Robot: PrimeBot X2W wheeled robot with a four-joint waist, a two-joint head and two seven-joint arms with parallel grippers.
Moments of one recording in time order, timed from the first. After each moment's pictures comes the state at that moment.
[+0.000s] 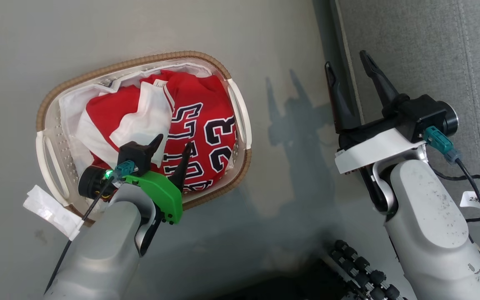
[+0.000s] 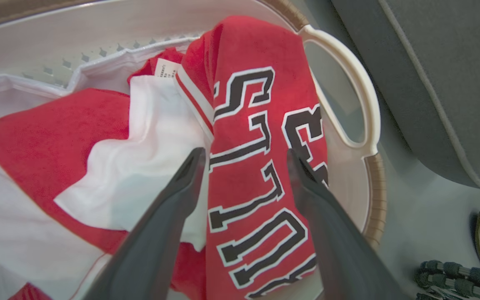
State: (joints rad) left arm -0.67 0.17 -0.71 0.86 -0.57 -0.13 -0.26; right arm -0.55 -0.05 0.18 0.27 0.17 0.13 -0.26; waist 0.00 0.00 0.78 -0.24
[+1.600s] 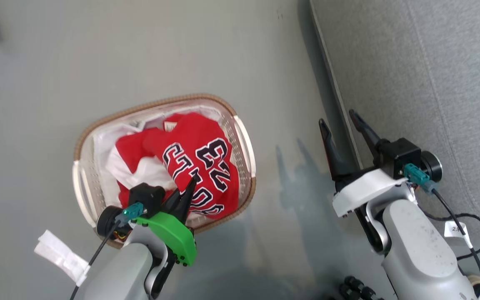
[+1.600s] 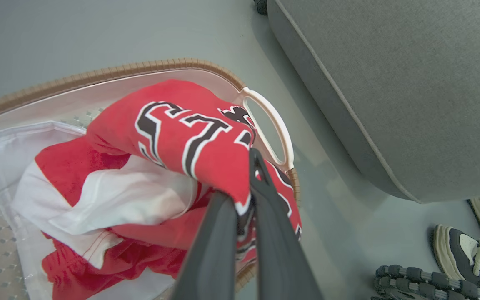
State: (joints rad) left arm -0.48 0.19 -0.72 0.67 -0.63 -0.13 -0.26; right arm -0.44 -0.05 0.21 0.39 0.17 0.13 -0.26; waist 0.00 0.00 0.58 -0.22
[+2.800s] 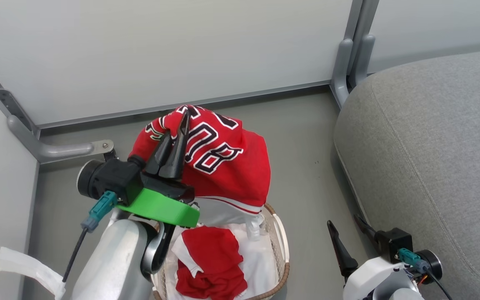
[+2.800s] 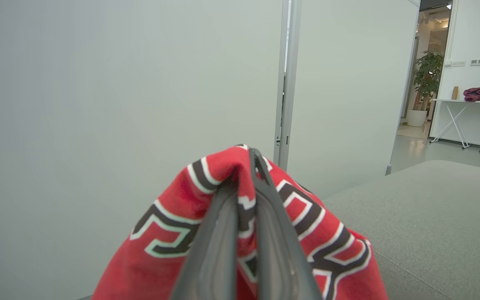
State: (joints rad) left arm -0.36 0.12 -0.39 0.18 -0.36 -0.13 -0.26; right arm -0.14 -0.05 0.21 0.49 0.19 0.13 -0.26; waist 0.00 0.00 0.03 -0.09
